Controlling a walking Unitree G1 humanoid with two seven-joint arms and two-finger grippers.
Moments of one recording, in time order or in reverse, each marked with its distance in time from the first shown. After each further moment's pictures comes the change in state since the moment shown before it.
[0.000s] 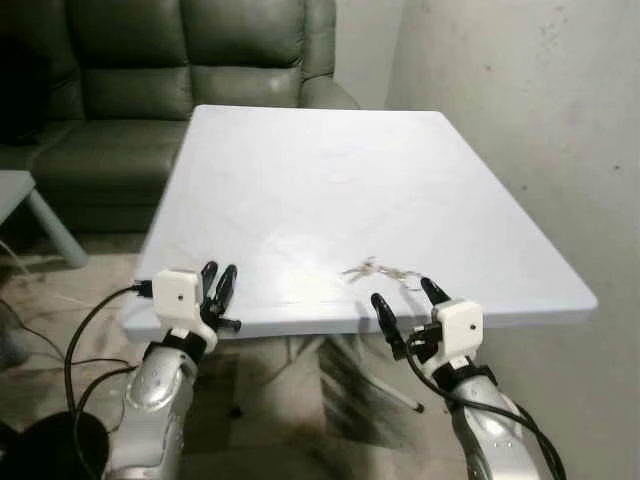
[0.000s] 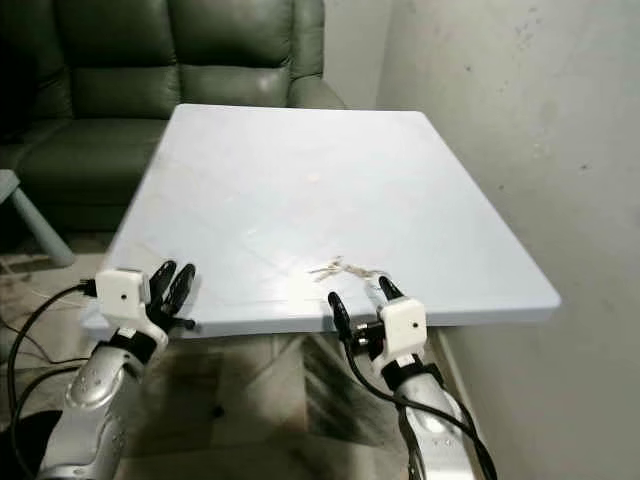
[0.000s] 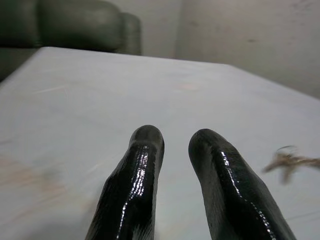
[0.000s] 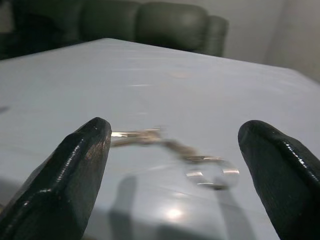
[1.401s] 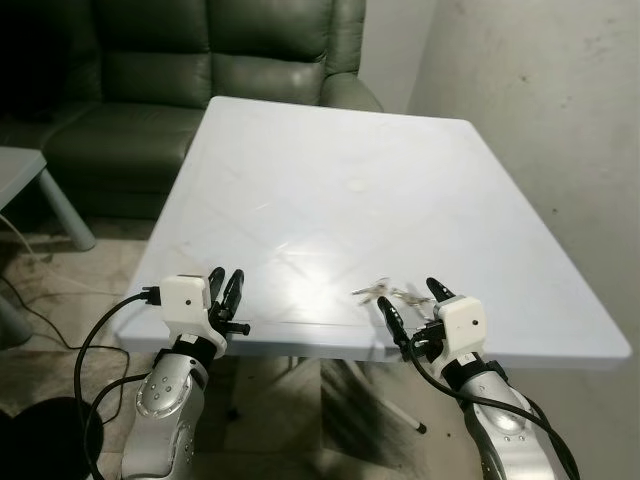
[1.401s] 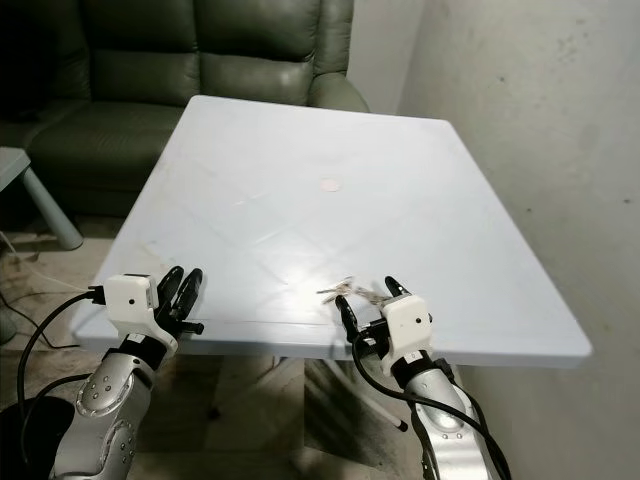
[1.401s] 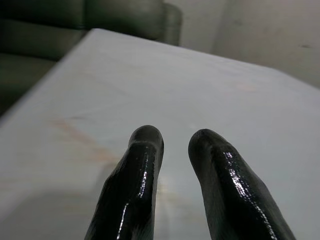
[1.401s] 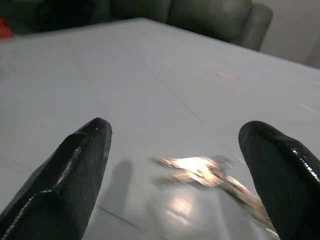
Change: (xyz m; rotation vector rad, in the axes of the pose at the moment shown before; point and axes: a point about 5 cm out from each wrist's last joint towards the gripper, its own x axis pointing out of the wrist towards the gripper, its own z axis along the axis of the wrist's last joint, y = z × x) left arm -0.009 0.013 0.000 -0.019 0.018 0.108; right arm 0.009 0.014 0.004 -0.037 0.029 0.085
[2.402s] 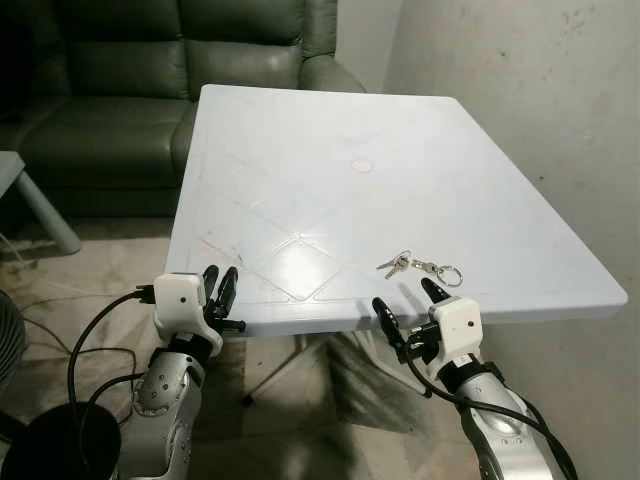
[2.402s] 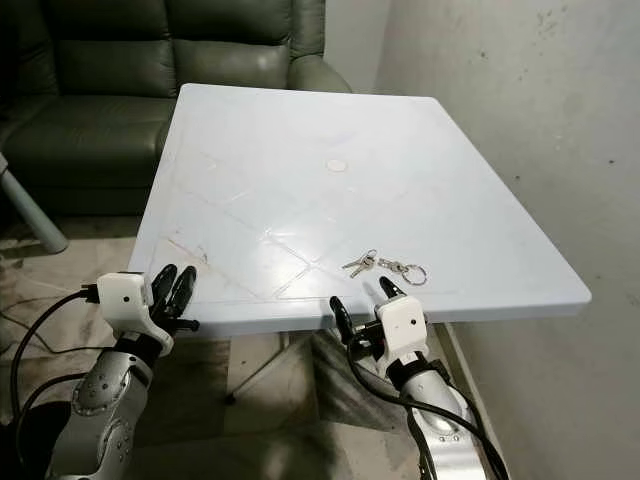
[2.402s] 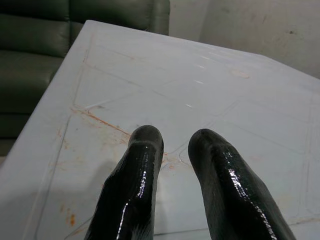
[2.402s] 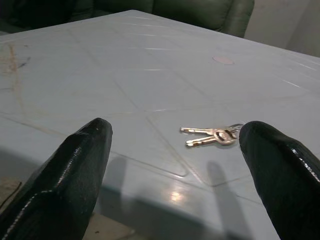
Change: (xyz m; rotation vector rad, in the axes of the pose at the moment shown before) left arm 0.002 -0.004 0.003 -0.005 -0.006 -0.010; right arm -0.005 -0.005 0.001 -0.017 0.016 -0.014
